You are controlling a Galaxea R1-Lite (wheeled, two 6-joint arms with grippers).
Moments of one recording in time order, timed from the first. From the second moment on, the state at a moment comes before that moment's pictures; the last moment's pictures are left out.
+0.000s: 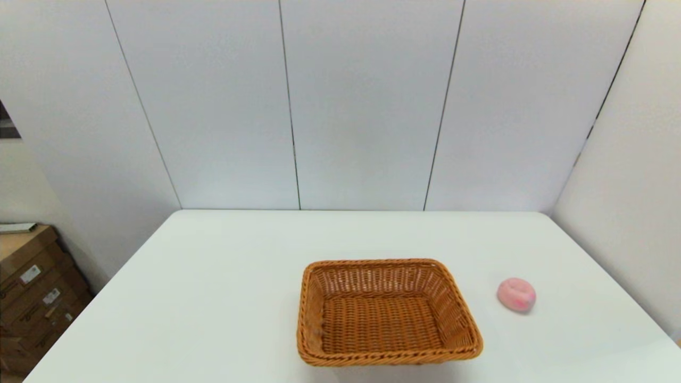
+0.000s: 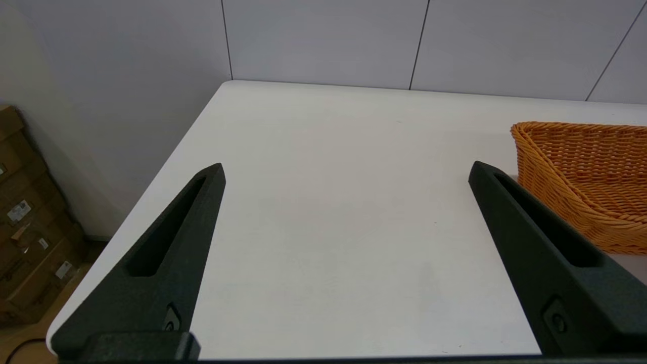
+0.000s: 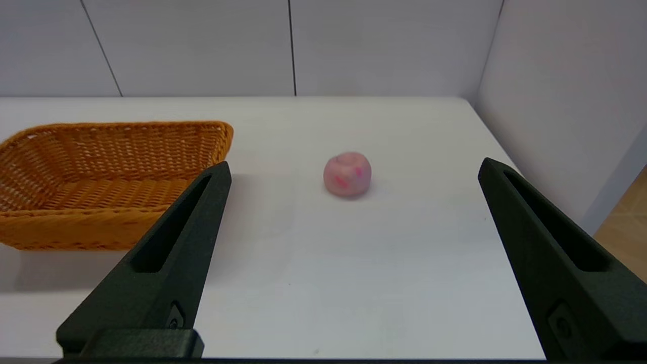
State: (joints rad) left arm -0.02 0.00 0.00 0.00 0.03 -0.08; right arm 0.00 0.00 -0.06 0.03 -0.01 0.01
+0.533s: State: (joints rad) left arm -0.02 0.00 0.00 0.00 0.03 -0.08; right arm 0.00 0.69 -0.37 0.21 -0.01 -0.02
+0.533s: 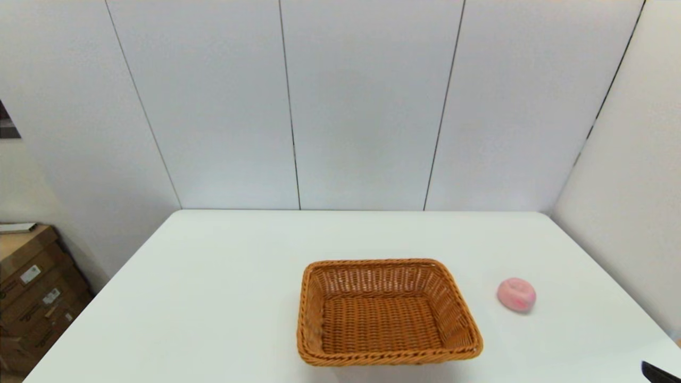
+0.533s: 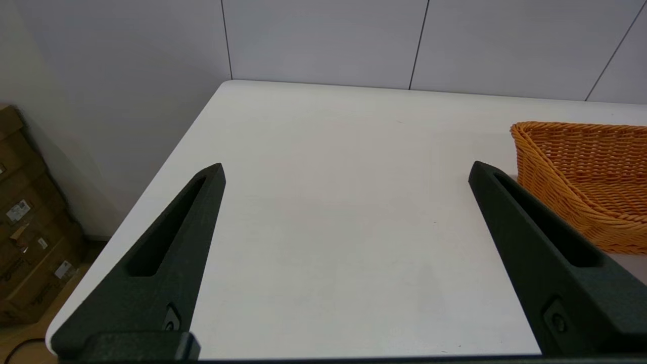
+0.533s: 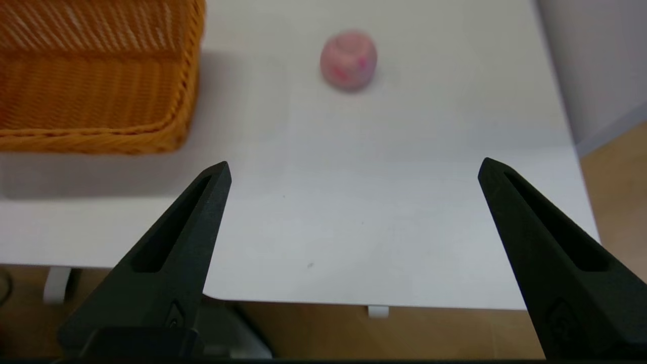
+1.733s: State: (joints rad) left arm -0.02 0.00 0.00 0.00 0.03 -0.08; right arm -0.04 1.94 -0.61 -0.43 -0.05 0.00
